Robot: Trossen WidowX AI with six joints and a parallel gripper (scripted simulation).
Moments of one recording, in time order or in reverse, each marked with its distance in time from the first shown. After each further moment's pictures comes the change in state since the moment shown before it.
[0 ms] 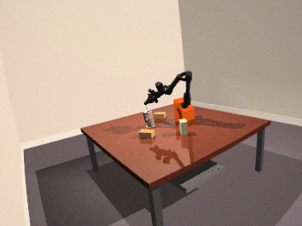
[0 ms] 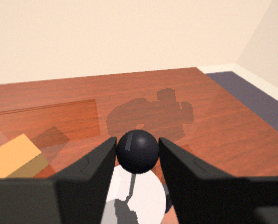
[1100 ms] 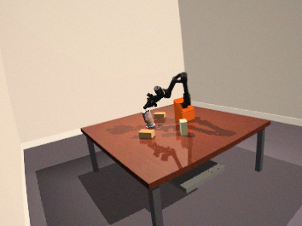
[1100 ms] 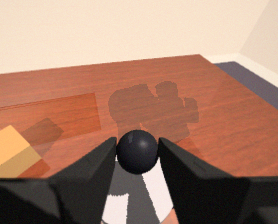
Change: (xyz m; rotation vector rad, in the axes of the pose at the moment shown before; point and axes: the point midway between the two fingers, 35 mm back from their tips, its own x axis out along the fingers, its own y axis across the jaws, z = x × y) arm 0.026 -0.001 -0.028 0.022 0.032 0.000
